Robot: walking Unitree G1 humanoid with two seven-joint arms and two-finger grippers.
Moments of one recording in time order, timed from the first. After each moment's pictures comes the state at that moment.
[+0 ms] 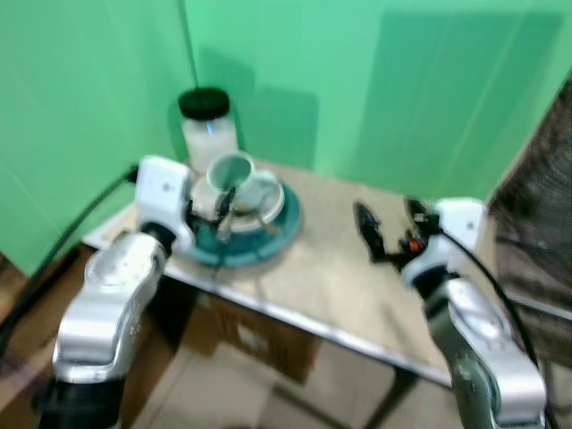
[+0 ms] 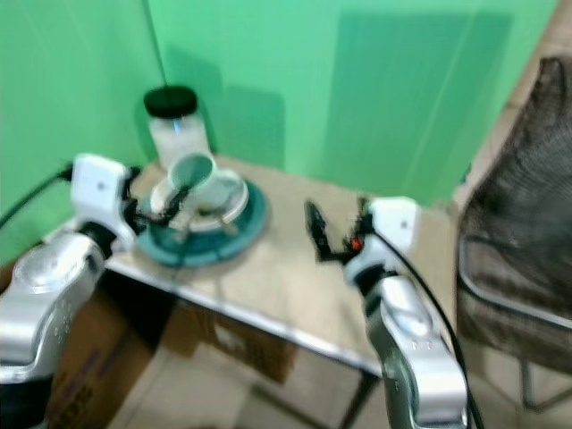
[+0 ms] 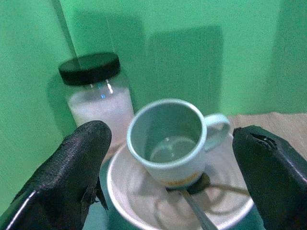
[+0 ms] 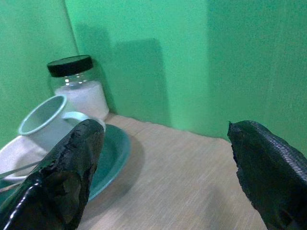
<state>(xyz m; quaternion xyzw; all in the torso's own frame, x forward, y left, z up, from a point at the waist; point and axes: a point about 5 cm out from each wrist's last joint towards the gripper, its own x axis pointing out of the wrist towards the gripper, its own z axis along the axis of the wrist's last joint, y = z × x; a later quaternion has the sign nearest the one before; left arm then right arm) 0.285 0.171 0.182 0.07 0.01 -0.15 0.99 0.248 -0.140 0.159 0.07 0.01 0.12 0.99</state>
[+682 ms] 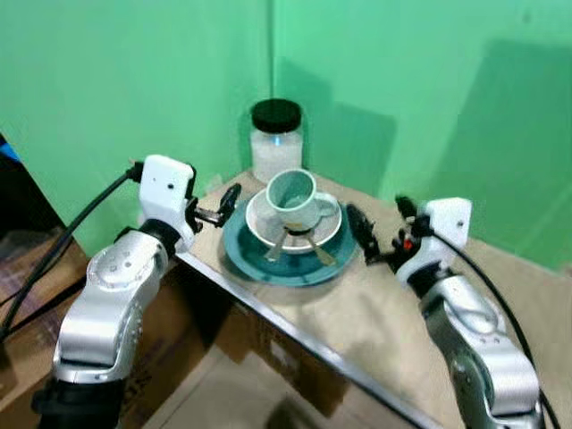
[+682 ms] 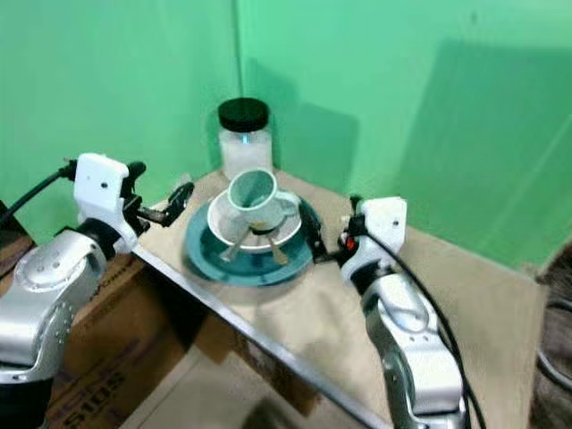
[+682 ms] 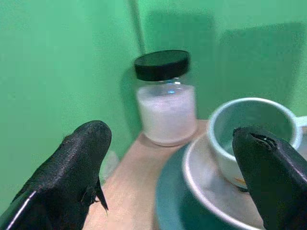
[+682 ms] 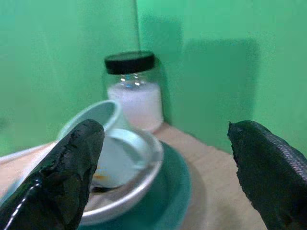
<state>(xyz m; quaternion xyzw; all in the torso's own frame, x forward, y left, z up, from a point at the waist) 0.282 0.161 0.183 0.08 0.01 -0.17 0.98 0.255 -0.143 0.153 0.05 0.01 0.14 0.99</state>
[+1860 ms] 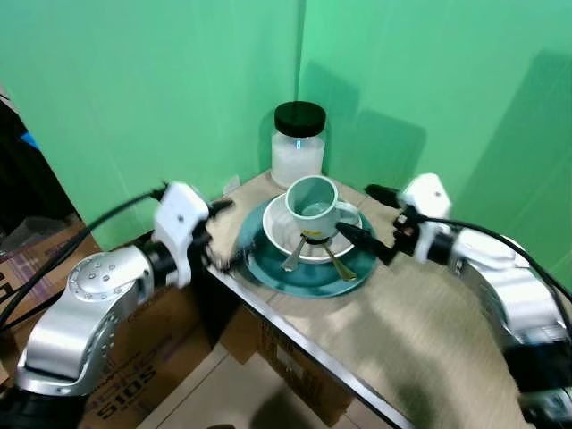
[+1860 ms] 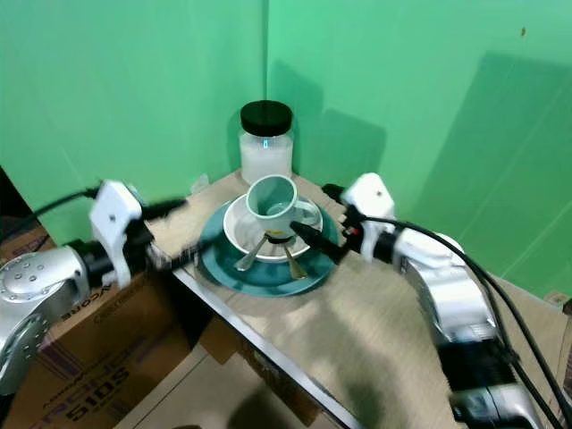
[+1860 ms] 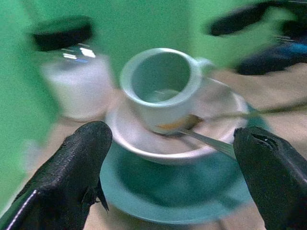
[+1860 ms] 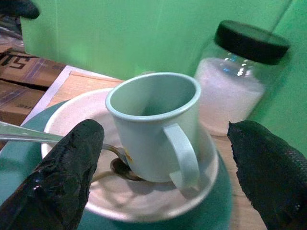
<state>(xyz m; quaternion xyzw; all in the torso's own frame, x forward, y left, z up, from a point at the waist) 0.256 0.164 0.174 0.11 0.07 -0.42 0.90 0.311 -0.161 0.154 -0.12 0.05 0.41 0.90</state>
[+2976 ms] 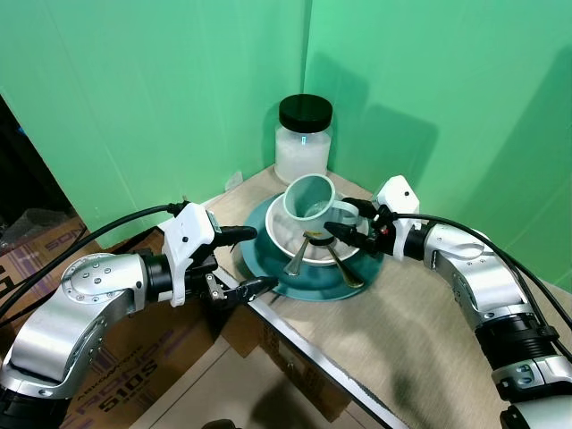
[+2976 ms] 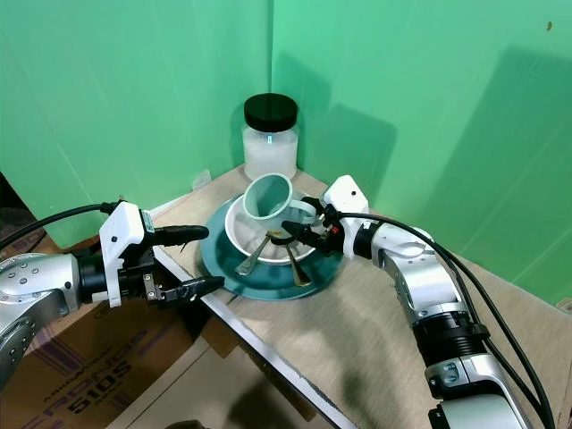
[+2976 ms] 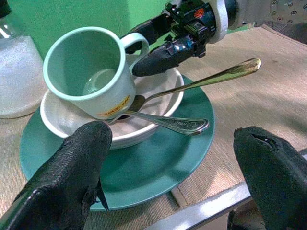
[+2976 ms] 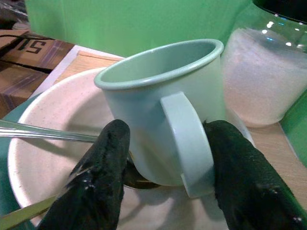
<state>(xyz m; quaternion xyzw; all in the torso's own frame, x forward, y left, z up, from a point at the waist) 0.245 0.161 0.173 0.11 0.09 -0.52 0.84 0.325 -0.149 0.136 -0.12 0.08 0.44 0.89</state>
